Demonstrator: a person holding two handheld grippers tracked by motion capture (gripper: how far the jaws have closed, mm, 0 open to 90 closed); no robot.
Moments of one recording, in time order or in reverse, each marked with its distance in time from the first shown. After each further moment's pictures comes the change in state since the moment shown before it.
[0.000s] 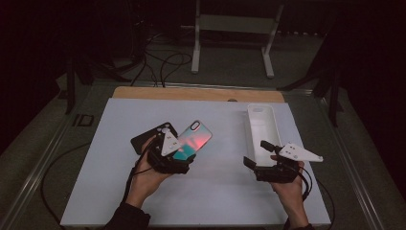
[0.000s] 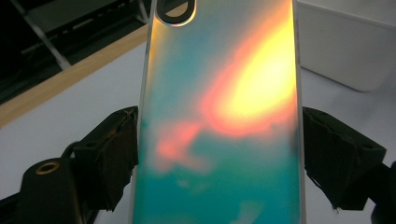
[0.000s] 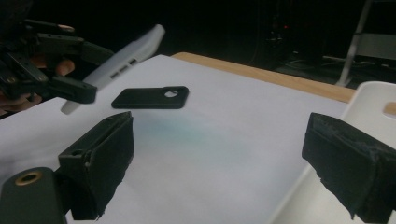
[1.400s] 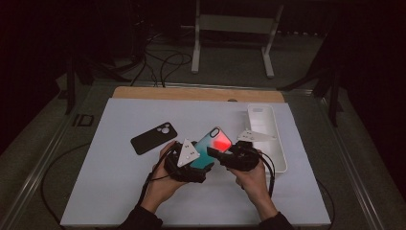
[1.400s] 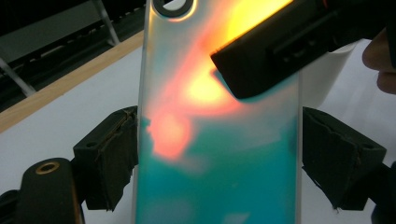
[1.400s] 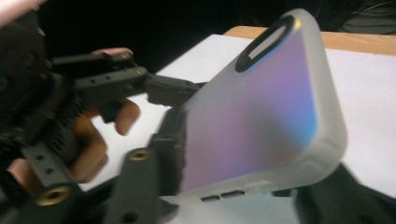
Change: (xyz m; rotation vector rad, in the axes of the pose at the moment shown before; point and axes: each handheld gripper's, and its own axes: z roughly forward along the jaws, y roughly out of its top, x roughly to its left) left arm -0.035 0.009 0.011 -0.078 -0.109 0.037; right arm 0.047 0.027 0.084 0.136 0.187 0.176
